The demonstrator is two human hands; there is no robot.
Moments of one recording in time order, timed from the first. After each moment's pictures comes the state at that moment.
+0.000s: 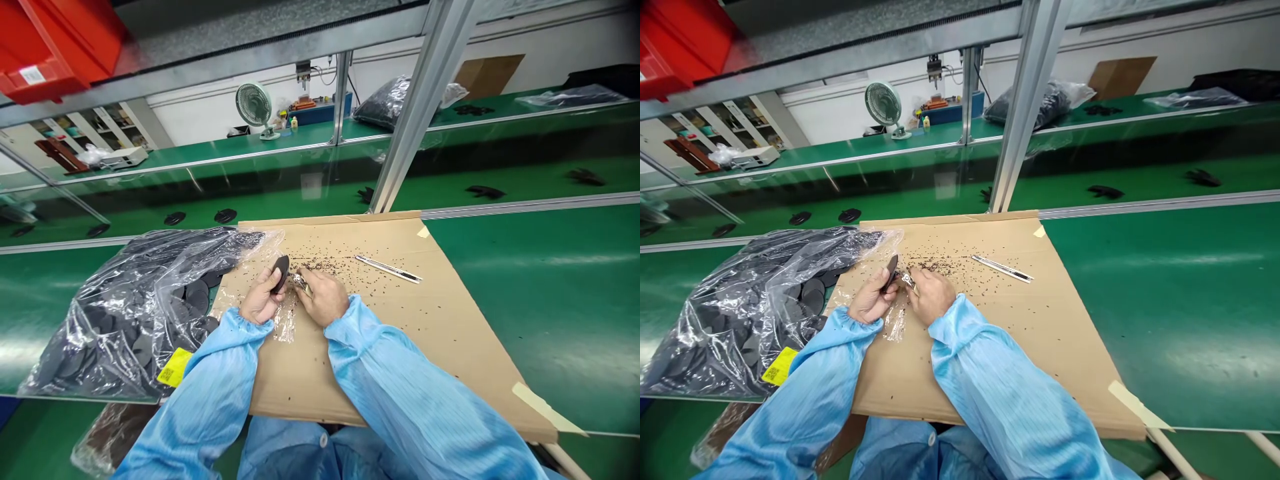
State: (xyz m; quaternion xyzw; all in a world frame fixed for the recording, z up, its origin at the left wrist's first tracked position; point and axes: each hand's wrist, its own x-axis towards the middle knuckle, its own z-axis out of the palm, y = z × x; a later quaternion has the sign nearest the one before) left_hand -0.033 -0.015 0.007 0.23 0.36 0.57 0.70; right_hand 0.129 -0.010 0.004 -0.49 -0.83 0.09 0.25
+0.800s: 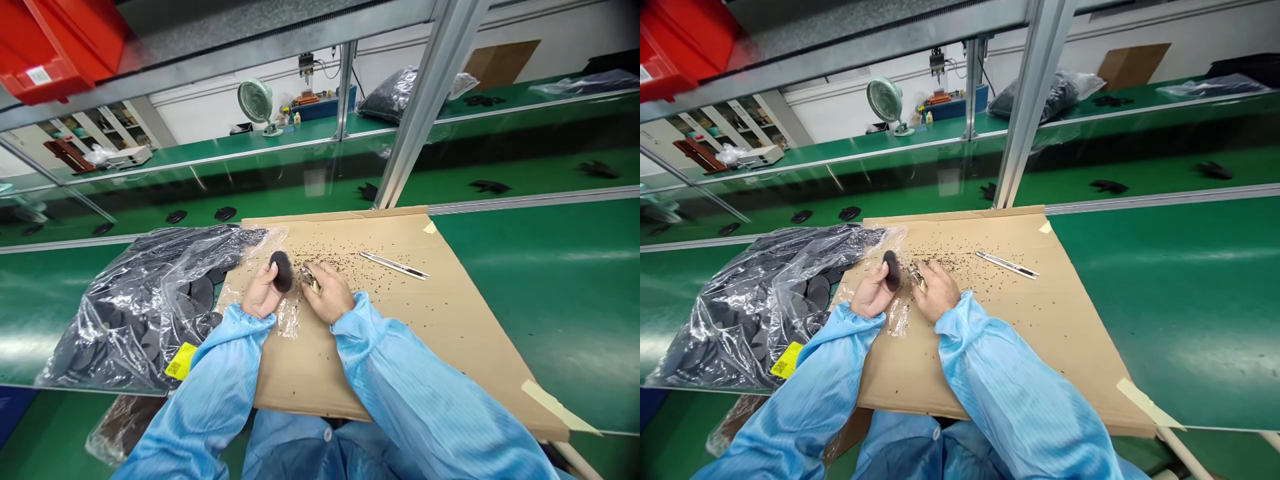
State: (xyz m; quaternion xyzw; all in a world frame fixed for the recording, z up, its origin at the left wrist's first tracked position) left_hand -0.037 -0.008 0.005 0.18 0.34 0.62 0.68; right_hand 0.131 -0.012 0.008 -0.50 -0.79 0.18 0.31
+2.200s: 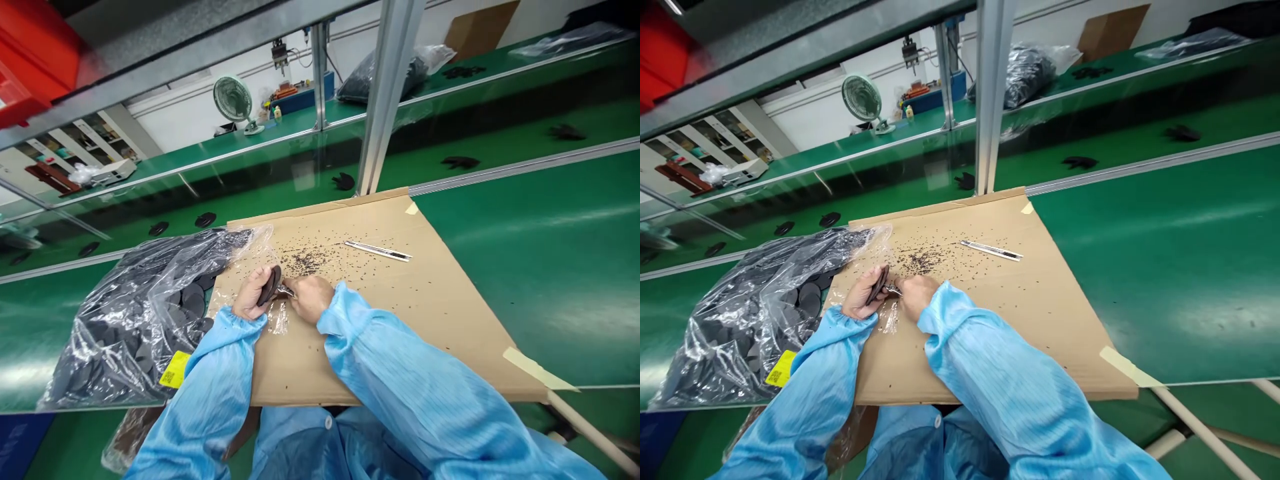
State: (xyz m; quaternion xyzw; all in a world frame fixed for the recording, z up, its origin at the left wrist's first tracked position) left_hand -0.032 -0.015 0.007 0.27 0.48 0.52 0.66; right_hand 0.130 -0.019 0.018 -0.46 -0.87 0.16 0.10
